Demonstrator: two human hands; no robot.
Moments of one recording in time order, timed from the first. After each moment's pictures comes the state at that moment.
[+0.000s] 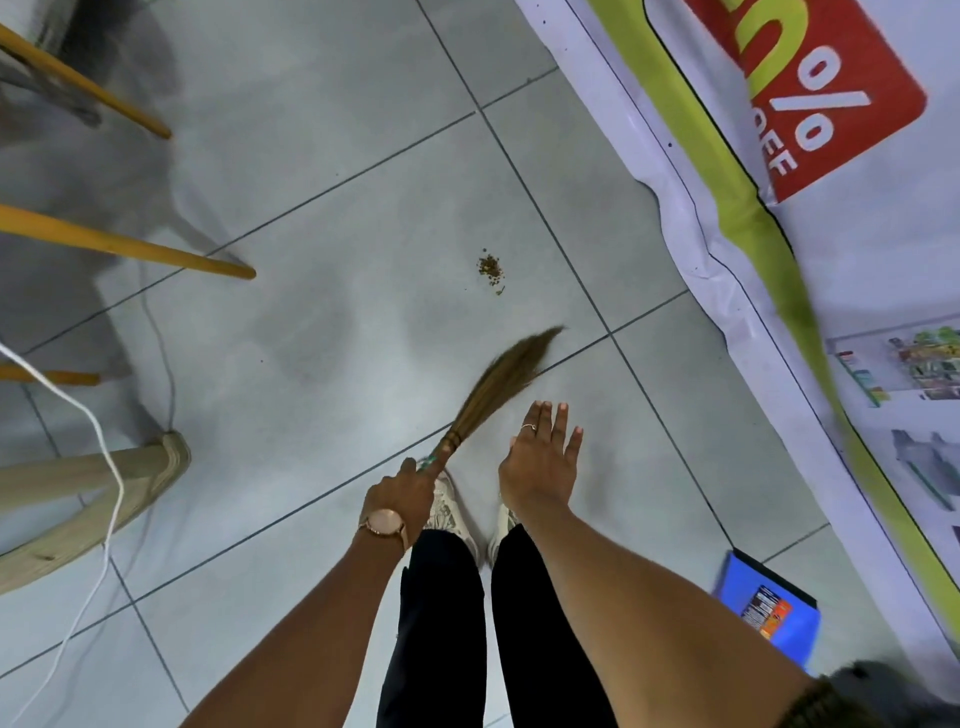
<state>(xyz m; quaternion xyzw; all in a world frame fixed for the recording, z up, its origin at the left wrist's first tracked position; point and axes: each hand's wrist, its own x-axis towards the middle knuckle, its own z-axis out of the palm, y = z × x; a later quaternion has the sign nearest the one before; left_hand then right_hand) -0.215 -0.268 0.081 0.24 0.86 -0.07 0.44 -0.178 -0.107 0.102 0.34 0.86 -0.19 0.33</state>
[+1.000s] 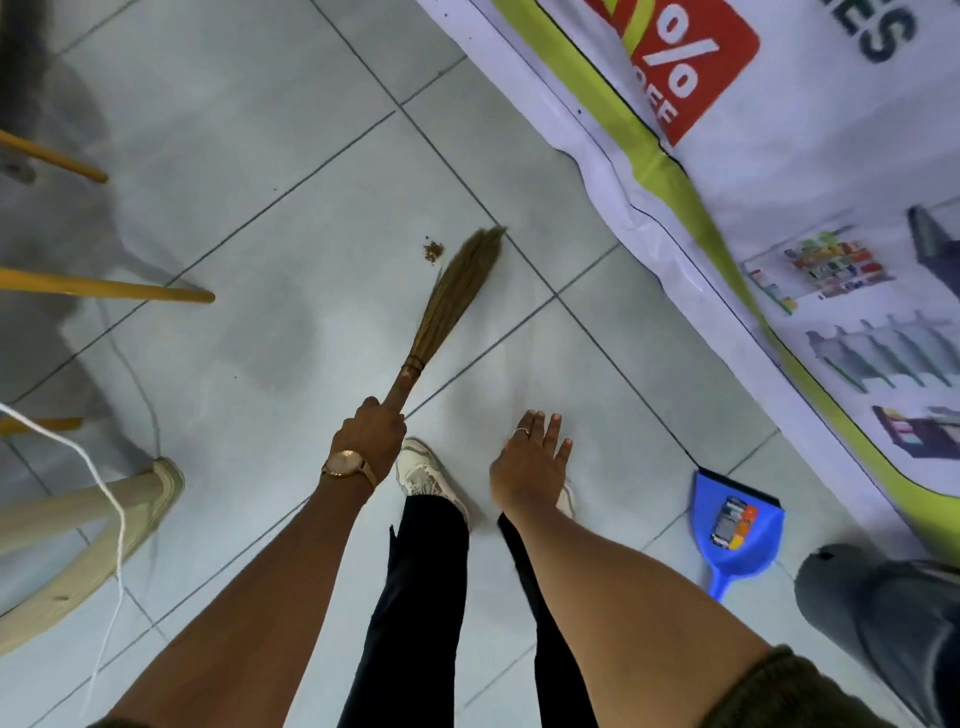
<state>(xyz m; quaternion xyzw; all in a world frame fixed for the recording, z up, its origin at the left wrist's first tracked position) -0.229 -0.231 0.156 0.23 0.90 0.03 0.37 -0.098 -0.105 0.158 0.44 0.79 -0.24 0.36</state>
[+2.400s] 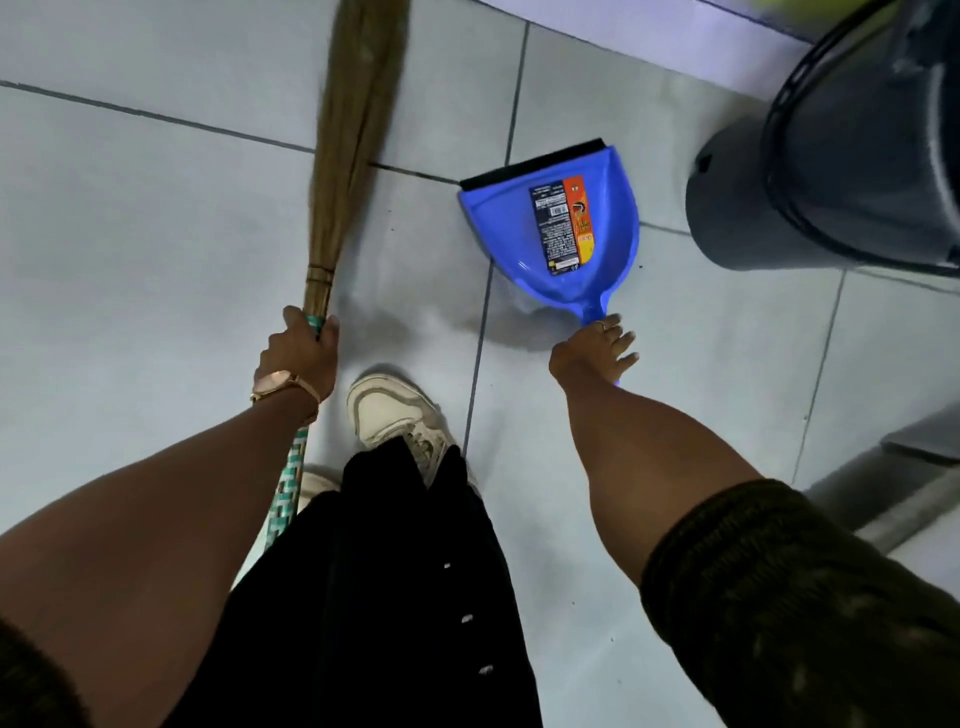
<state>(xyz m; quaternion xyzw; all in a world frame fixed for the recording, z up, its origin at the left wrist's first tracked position) 0.134 -0.032 -0.219 0.34 0.86 -0.05 0.38 0.416 0.032 -0.234 0.84 0.41 -0.23 0.26</state>
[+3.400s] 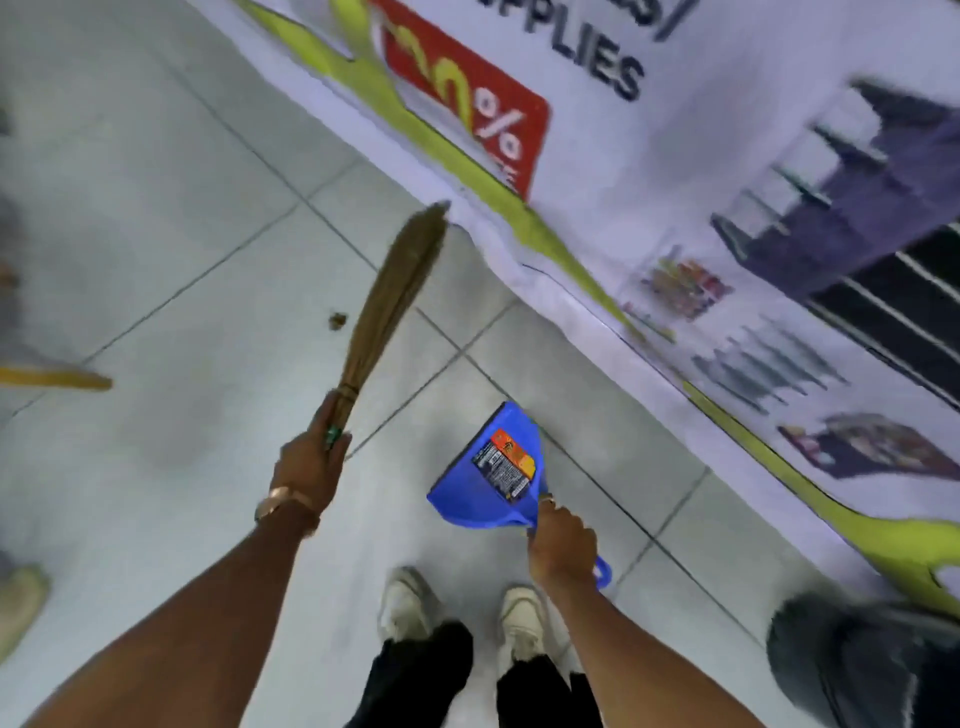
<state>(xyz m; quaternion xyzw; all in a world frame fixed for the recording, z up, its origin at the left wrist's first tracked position) -0.141 -0.121 0.133 0.14 0.94 0.20 0.24 0.093 0.040 0.085 0.45 0.81 -0.21 0.31</state>
